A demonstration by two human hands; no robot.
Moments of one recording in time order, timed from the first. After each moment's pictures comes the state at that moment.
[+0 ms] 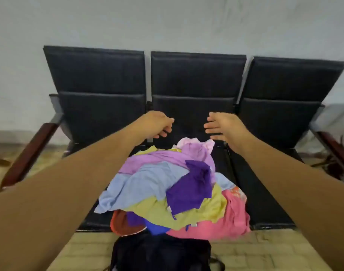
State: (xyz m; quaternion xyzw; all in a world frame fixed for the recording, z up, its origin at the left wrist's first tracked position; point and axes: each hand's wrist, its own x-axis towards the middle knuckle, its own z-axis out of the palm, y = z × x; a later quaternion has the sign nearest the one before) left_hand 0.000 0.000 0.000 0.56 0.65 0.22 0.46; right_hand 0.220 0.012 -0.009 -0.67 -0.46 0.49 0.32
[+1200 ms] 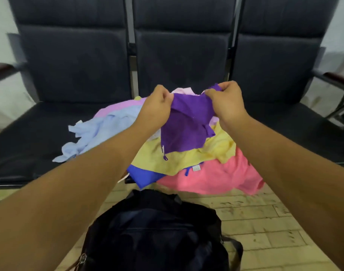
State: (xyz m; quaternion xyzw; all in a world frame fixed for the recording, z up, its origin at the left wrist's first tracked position) left_hand 0.062 -0.124 -0.328 0.66 0.57 0.44 0.22; right_hand 0.235 -0.121 -0.305 -0.58 -0.51 0.30 0.56
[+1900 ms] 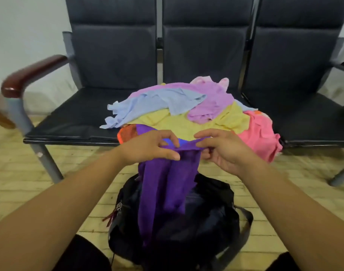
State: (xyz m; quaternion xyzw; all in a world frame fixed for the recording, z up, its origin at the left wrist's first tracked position) left_hand -0.037 -0.338 -0.377 0.74 0.49 0.20 0.41; right_hand 0.187 -0.333 -0.376 -0.45 -0.45 0.65 0.42
